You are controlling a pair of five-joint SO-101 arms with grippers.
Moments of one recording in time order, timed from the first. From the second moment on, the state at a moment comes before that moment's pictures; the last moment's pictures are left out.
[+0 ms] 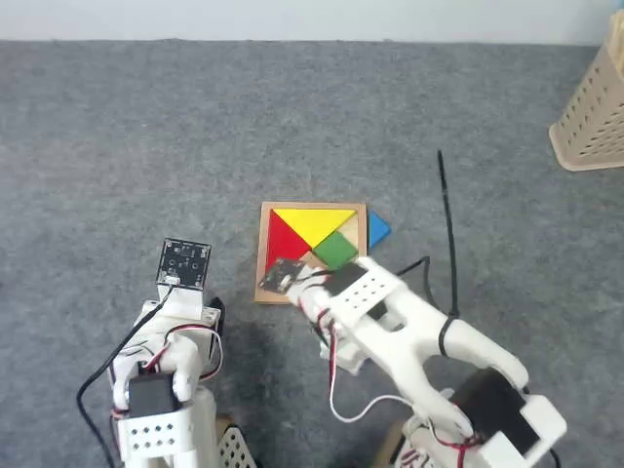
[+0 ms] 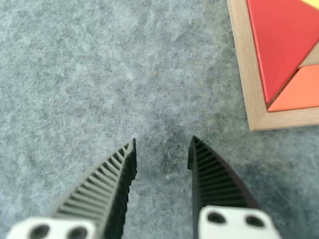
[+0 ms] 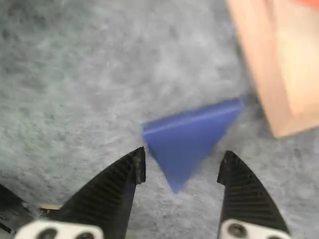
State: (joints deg) left arm -14.1 -103.3 97.3 72.0 -11.1; right arm -43.4 -8.6 47.0 68.5 19.6
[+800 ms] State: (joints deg) left arm -14.1 -103.3 97.3 72.0 -11.1; right arm -22.9 -8.6 43.2 66.2 19.6
